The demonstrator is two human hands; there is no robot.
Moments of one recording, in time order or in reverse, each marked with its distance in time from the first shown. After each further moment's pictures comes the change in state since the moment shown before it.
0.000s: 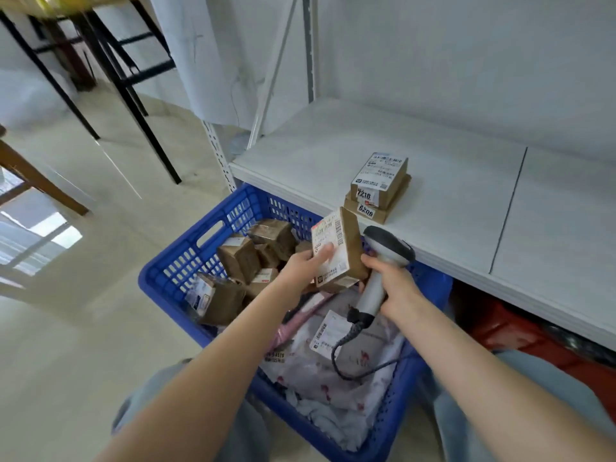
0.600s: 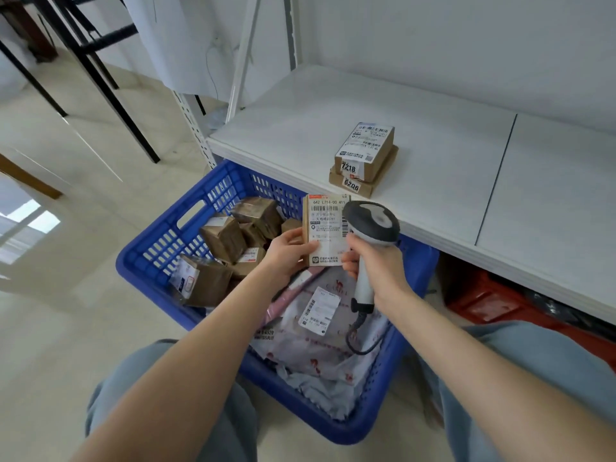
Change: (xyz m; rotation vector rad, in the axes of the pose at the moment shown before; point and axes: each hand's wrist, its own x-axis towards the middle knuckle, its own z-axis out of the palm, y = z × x) left_hand 0.012 -0.014 0.008 -0.225 0.017 0.012; right_hand -0.015 0.010 -0.010 -0.221 0.028 -0.209
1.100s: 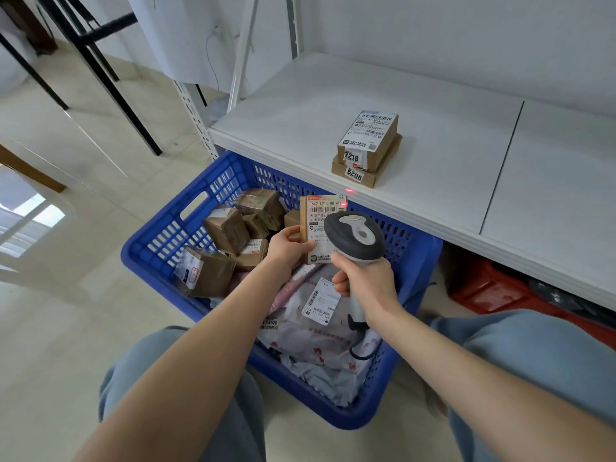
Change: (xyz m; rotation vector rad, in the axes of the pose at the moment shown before) left_hand 0.012 -0.016 -0.005 0.137 0.131 -0.015; right_hand -0.032 0.026 0.007 -0.222 -0.030 -0.083
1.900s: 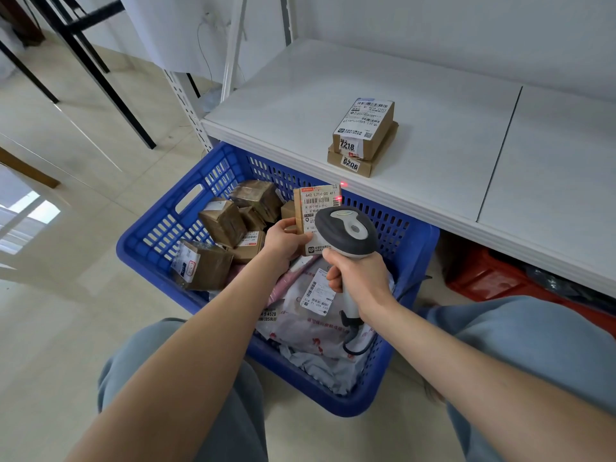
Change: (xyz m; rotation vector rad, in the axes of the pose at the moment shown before) left_hand 0.000 0.000 0.001 -0.003 0.016 -0.018; right_hand -0.010 -0.002 0.001 0.009 -0.047 0.017
